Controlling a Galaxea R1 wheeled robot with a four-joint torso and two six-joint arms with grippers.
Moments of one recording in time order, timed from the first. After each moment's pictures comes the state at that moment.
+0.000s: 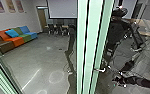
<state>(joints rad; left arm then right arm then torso) 1.42 2.93 -2.66 -0.38 0.07 0.33 -0.49 2.50 -2.26 -0.12 -0.40 0.78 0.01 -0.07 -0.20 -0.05</state>
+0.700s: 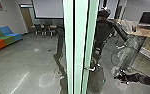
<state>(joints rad) 1.41 2.94 -2.66 -0.38 0.07 0.33 -0.46 2.47 -2.27 -0.14 -0.40 0.73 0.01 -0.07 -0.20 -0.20</state>
